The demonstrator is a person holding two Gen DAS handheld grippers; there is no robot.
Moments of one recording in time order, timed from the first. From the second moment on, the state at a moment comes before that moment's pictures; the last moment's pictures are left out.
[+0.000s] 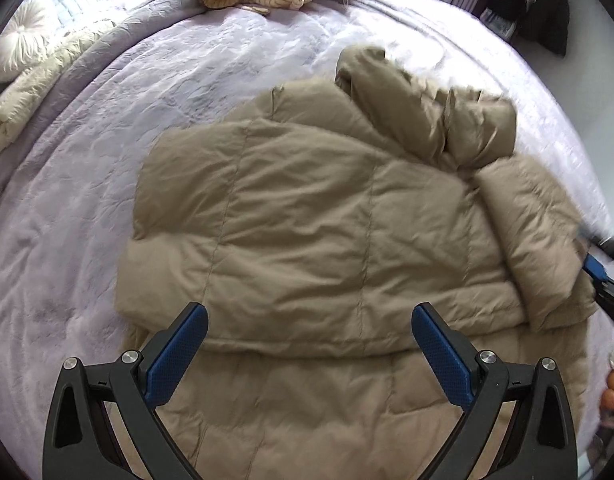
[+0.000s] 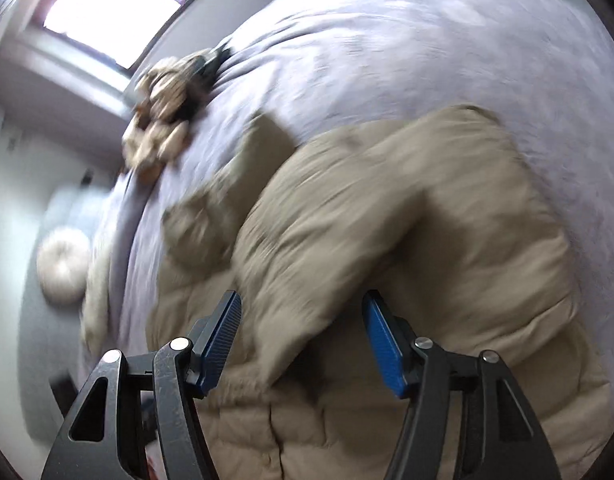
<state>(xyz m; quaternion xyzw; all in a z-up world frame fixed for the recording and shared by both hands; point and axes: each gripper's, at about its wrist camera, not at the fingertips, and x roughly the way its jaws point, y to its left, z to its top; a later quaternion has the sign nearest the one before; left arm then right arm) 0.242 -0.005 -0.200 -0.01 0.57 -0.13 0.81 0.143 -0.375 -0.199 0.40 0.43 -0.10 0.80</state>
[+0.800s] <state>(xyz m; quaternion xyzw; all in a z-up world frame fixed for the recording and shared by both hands) 0.302 0.010 -0.225 -0.29 0.59 -0.31 0.69 0.176 -0.218 -0.209 0.14 0.56 0.10 0.81</state>
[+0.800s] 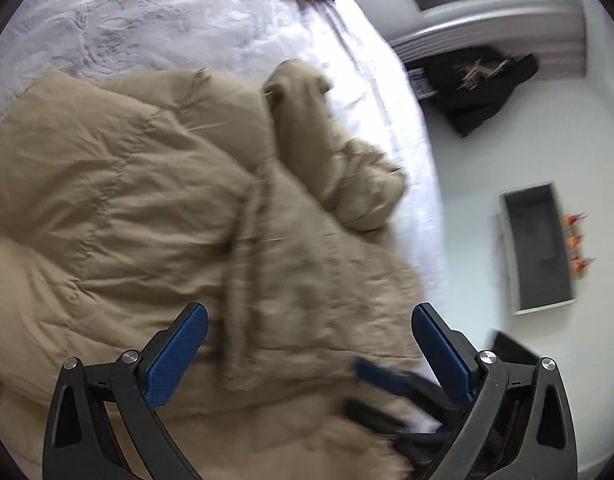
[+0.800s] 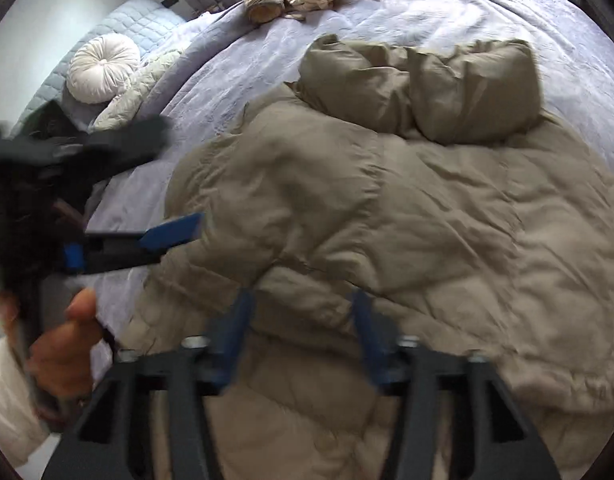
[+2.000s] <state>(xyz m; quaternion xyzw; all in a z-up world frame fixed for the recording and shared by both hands) 0.287 -0.031 -0.190 -0.03 0.55 -0.29 0.78 0.058 -0.432 -0.241 0.46 0.47 -0.14 0.74</state>
